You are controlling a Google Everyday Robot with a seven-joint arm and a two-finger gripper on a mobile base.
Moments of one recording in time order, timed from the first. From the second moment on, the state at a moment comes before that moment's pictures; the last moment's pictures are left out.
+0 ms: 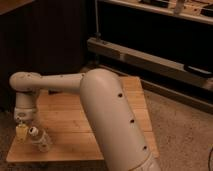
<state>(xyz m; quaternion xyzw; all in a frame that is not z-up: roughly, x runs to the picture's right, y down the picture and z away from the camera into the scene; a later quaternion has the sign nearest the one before) -0.369 0.210 0.646 -0.64 -0.13 -0.01 0.76</state>
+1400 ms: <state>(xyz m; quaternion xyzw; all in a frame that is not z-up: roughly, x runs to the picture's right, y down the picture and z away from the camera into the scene) -0.351 0.215 0.639 -0.63 -0.13 -0.01 0.77</state>
